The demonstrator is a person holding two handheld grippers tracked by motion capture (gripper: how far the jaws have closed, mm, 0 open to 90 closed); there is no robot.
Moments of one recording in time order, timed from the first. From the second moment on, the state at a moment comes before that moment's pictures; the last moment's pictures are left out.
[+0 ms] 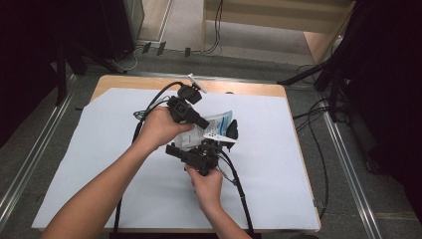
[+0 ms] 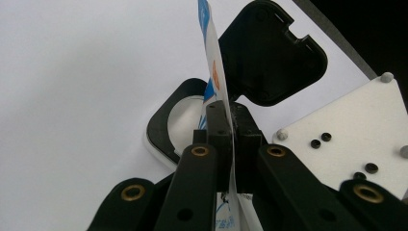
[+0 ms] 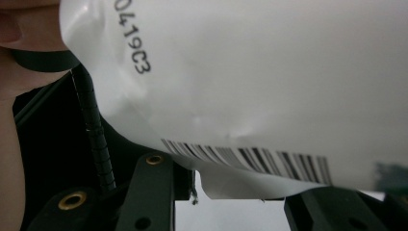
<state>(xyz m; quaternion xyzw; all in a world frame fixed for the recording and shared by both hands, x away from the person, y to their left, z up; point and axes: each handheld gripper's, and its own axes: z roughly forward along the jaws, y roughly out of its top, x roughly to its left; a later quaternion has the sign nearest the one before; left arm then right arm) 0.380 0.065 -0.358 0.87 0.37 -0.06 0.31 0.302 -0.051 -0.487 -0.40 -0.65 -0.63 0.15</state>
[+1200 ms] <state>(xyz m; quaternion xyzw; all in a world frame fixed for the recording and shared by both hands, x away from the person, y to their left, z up) 0.382 0.067 -0.356 0.87 0.37 -0.06 0.32 0.302 -0.050 -0.482 -0.40 -0.64 -0.64 0.15</state>
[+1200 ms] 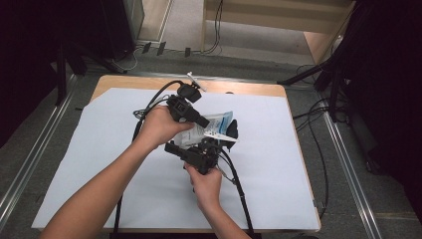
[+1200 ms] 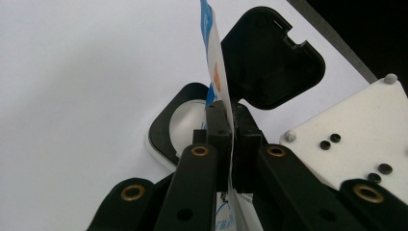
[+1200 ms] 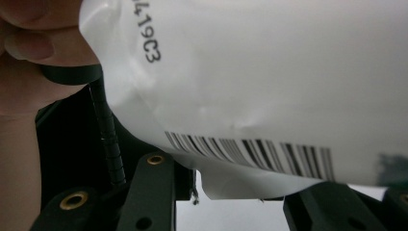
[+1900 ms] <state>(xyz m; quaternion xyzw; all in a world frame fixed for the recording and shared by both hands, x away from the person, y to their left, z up) 0.373 0.088 -0.366 0.86 0.37 -0.07 0.34 0.300 -0.040 -0.497 -0.40 -0.66 -0.62 0.15</state>
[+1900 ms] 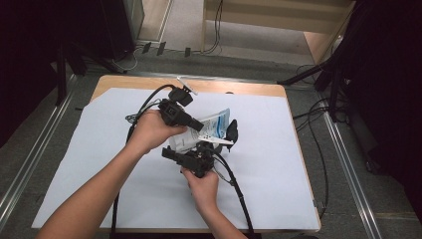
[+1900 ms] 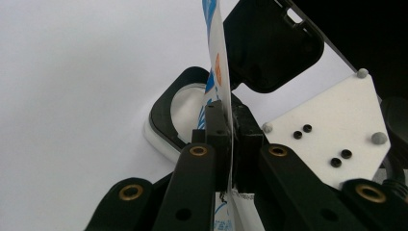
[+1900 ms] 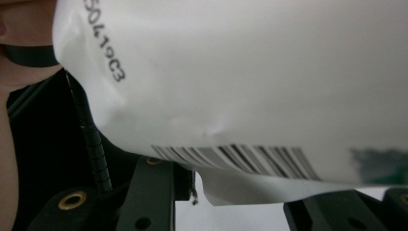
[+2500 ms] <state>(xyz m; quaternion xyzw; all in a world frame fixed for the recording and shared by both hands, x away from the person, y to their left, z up) 0.364 0.110 -0.378 0.86 0.35 -0.07 0.37 0.294 -0.034 -0.509 -0.40 -0.69 -0.59 0.11</state>
